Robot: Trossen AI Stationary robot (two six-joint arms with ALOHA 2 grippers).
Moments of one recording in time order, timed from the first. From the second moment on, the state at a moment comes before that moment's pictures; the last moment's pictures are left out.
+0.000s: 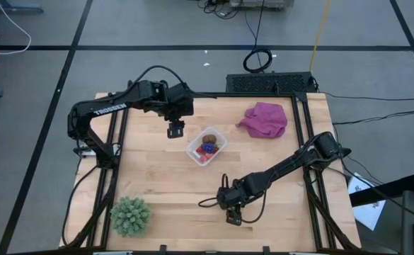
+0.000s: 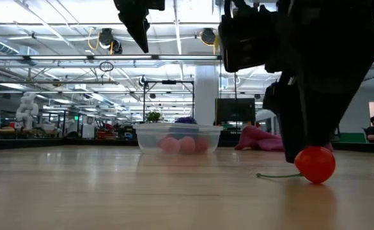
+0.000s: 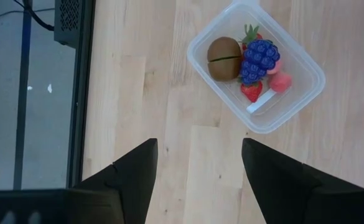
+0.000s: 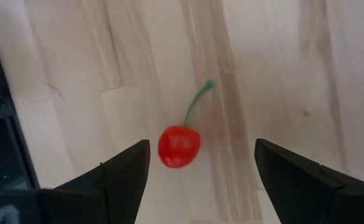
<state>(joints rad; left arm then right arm) 0.26 1.63 1.76 -1.28 -0.11 0.22 0.43 1.93 1.26 -0.54 -0.16 0.71</state>
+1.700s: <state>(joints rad) 0.25 1.63 1.76 -1.28 -0.11 0.23 0.43 1.98 1.26 -0.57 -0.20 0.74</state>
